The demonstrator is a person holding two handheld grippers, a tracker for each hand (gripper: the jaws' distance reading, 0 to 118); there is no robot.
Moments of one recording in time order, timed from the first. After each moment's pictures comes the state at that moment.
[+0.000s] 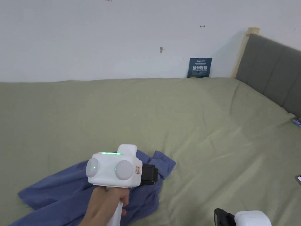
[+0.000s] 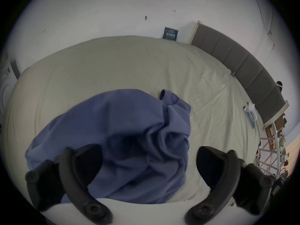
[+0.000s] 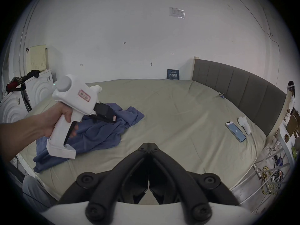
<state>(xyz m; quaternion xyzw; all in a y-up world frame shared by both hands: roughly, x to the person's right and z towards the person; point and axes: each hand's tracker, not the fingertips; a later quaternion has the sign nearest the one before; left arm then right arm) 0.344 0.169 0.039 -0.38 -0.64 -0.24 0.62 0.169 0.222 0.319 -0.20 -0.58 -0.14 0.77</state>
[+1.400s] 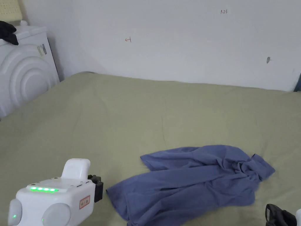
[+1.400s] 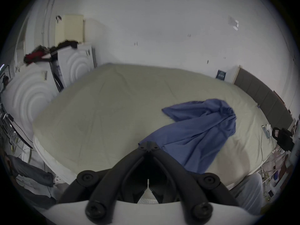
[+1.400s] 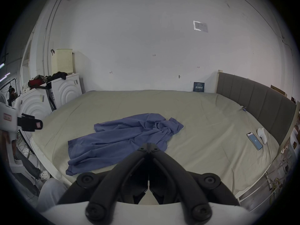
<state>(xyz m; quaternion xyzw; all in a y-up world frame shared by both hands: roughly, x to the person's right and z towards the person) -0.014 0.230 -0.176 -0.34 -0.48 -0.16 0.79 0.100 0.243 0.237 -0.18 -0.50 -0.12 0.84</state>
